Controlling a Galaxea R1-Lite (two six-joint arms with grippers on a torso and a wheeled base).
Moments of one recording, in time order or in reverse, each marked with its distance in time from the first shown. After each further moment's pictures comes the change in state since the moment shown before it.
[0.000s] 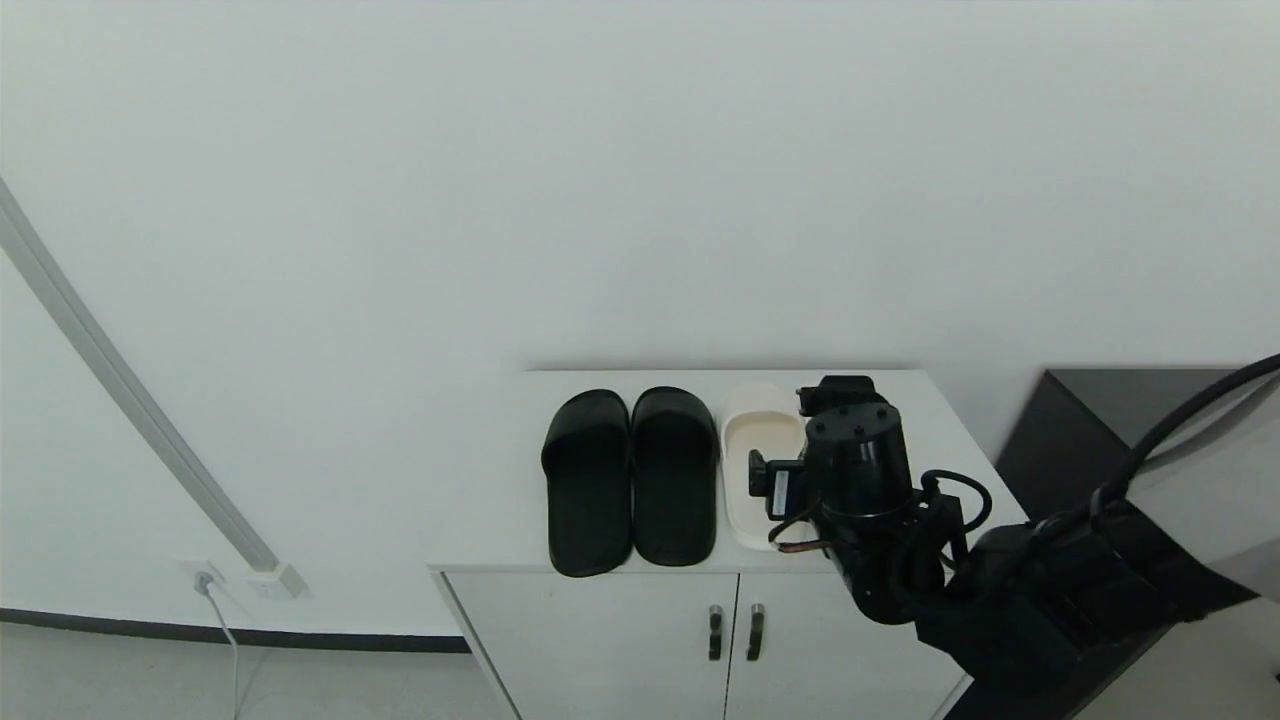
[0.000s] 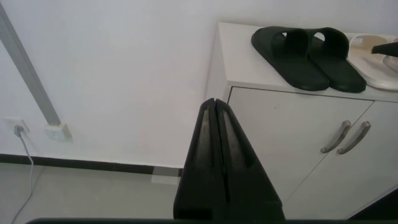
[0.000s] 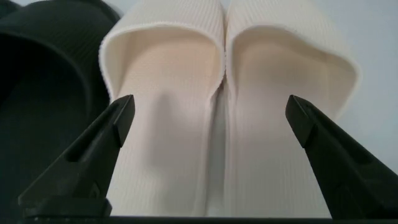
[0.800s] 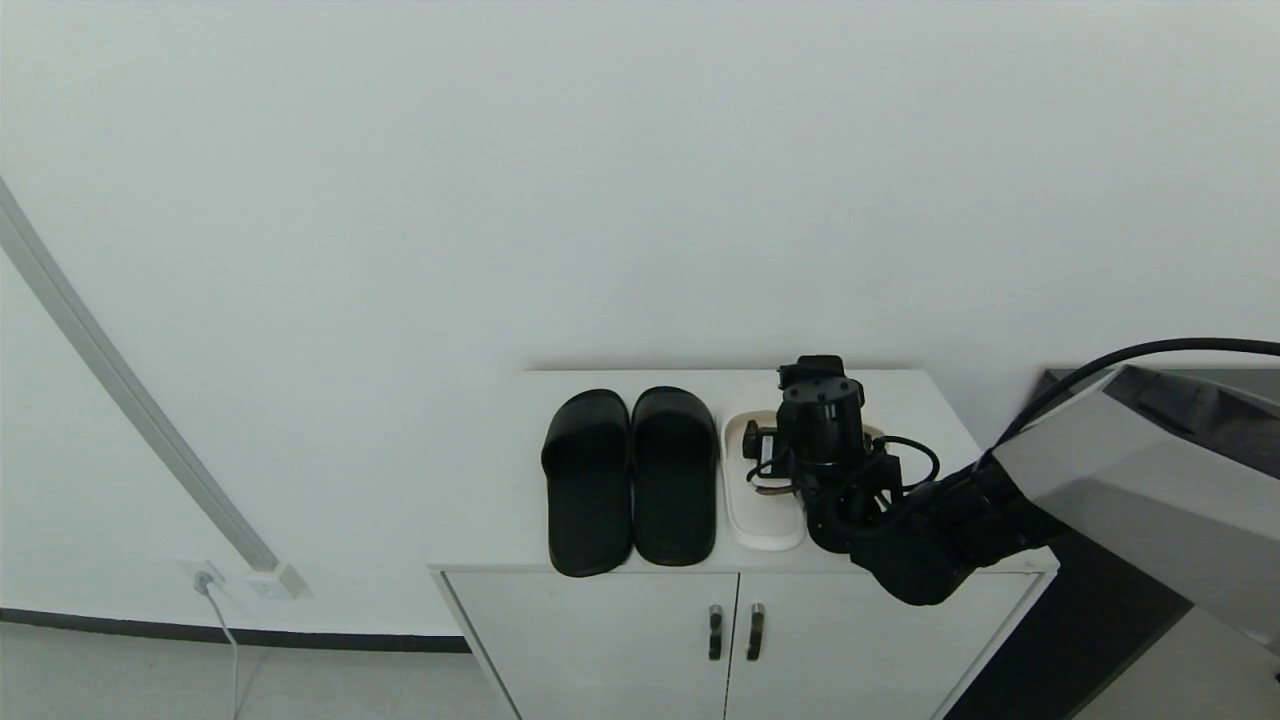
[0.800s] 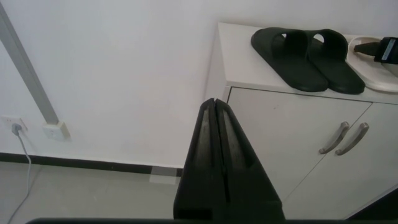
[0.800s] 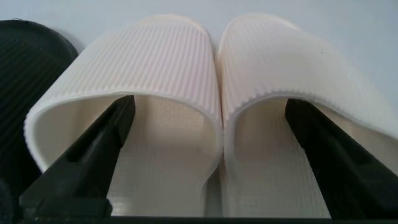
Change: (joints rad) left arm 0.000 0.000 0.000 0.000 0.000 -0.011; right arm -0.104 0.197 -0.256 0.003 0.011 -0.093
